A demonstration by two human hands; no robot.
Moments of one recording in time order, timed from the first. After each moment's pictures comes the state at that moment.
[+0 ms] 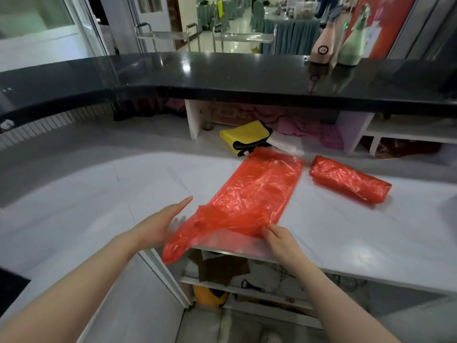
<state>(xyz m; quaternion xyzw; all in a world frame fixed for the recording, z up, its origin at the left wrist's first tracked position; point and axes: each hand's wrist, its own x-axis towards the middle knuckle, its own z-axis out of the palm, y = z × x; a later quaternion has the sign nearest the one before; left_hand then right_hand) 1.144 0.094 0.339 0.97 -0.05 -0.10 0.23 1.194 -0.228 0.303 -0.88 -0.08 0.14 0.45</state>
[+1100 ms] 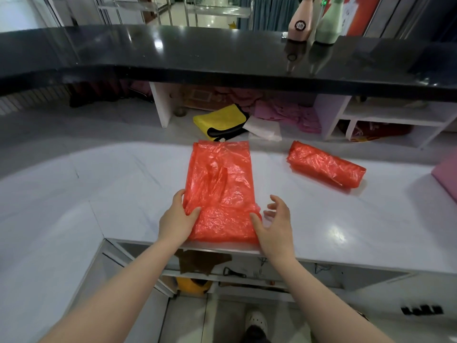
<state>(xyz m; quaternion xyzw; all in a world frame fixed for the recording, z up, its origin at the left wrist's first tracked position) 1.191 -0.019 0.290 0.91 0.19 0.04 0.37 1.197 -0.255 0.285 -0.87 0.00 -0.05 0.49</state>
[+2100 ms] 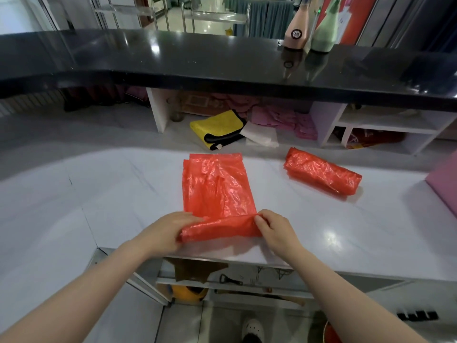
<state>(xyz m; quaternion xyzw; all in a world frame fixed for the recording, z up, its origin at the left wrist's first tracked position) 1.188 0.023 0.311 0.96 -0.18 -0.10 0.21 1.224 -0.272 0.312 -0.92 -0.13 0.07 0.37</state>
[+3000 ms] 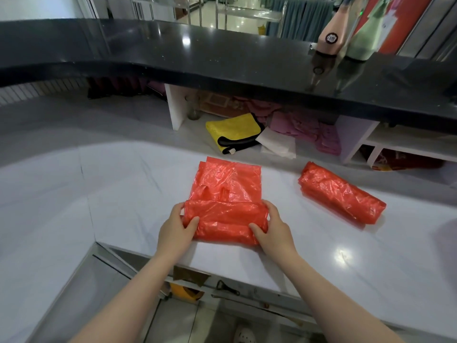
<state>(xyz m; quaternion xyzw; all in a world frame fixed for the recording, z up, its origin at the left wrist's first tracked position) 1.198 -0.033 0.288 0.85 0.23 0.08 0.47 1.269 -0.261 0.292 -0.90 -0.08 0.11 0.42</state>
